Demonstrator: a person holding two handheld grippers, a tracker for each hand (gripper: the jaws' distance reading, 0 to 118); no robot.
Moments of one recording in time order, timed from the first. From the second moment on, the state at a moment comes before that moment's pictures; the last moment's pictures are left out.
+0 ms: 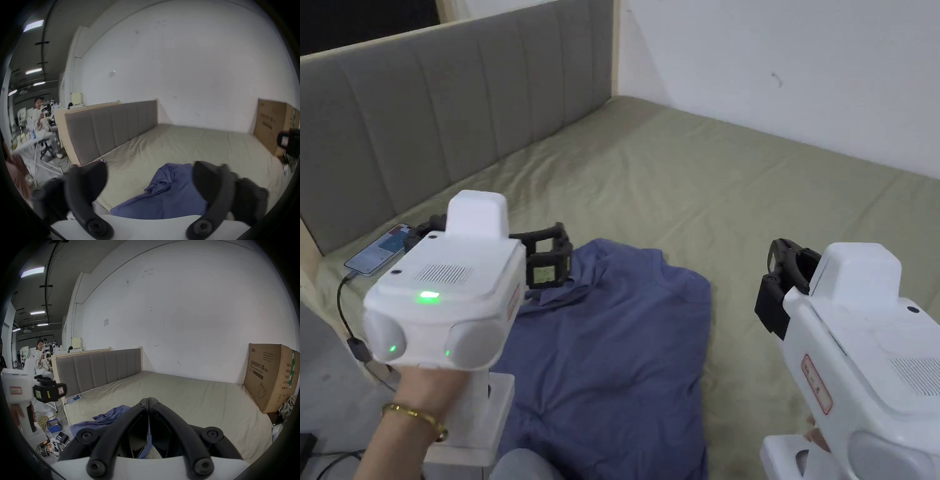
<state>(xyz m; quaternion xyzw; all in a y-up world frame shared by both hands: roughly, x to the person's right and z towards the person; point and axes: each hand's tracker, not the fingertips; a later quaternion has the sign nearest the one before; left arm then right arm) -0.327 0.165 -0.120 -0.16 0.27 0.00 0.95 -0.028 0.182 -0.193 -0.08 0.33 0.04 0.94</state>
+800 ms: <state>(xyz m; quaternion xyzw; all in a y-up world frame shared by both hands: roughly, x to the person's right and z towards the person) -0.306 -0.012 -0.423 -0.55 0.08 0.05 0.83 -0.010 0.128 -0.278 -0.18 0.27 0.06 0.95</state>
